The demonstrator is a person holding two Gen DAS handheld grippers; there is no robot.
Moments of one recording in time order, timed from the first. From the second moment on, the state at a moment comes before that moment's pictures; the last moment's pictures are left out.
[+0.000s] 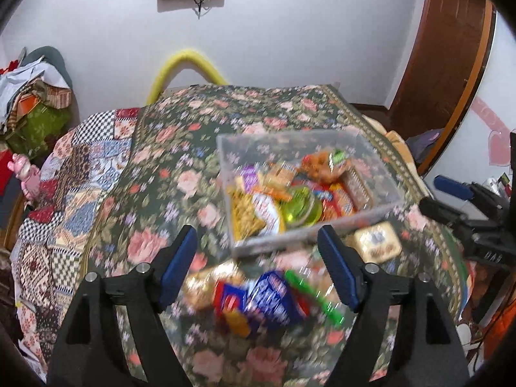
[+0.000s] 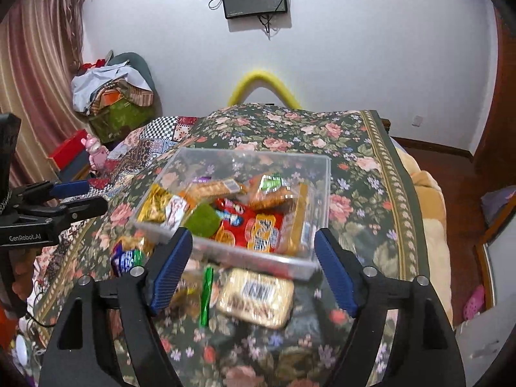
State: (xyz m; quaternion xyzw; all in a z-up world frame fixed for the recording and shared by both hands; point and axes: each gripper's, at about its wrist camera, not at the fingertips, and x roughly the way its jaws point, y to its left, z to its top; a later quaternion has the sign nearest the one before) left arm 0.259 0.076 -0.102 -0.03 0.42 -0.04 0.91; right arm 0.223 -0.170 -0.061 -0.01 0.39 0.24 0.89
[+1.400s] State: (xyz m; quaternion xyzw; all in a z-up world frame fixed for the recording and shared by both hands) left arm 0.254 0.063 -0.231 -0.08 0.51 -0.03 0.85; right arm 0.218 -0.152 -0.153 -0.01 0.49 0.22 0.85
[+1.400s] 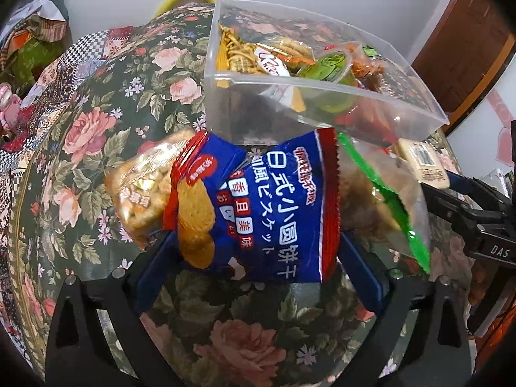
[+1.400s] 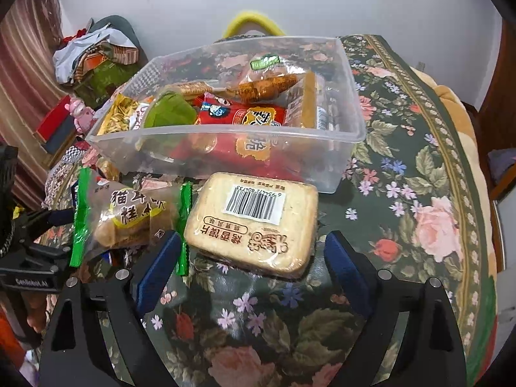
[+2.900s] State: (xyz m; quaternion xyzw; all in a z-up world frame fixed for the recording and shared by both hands) left arm 0.185 0.065 -0.160 -0.05 0.44 -0.04 0.90; right arm 0.192 -0.179 -0.099 0.01 0.42 0.22 0.88
